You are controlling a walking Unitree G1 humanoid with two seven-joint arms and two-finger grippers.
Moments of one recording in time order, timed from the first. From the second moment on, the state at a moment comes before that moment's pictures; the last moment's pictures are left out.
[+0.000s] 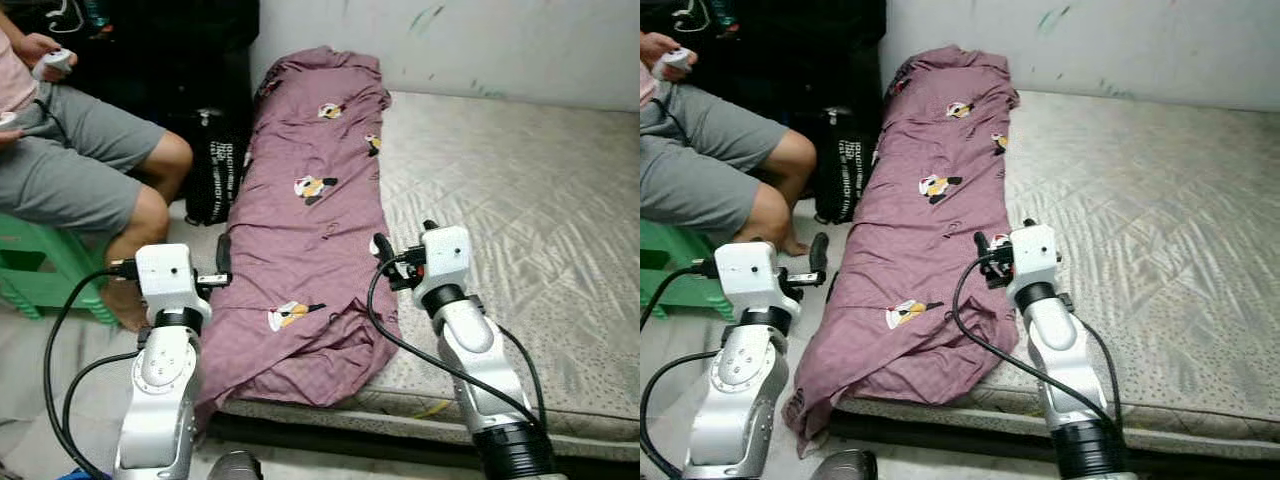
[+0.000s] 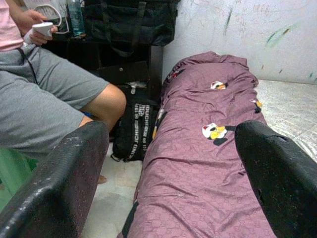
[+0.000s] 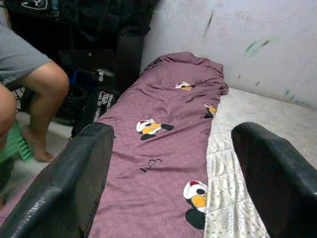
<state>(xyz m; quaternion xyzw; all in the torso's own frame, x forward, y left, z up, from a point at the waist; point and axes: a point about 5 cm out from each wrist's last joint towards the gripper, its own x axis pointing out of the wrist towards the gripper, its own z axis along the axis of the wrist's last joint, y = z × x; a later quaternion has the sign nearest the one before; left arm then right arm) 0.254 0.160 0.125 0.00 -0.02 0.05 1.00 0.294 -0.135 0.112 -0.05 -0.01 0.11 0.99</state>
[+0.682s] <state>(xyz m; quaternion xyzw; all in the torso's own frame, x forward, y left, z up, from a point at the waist) 0.255 0.162 0.125 0.00 -0.01 0.04 1.00 0.295 -0.139 0.110 -0.04 0.00 0.09 1.00</state>
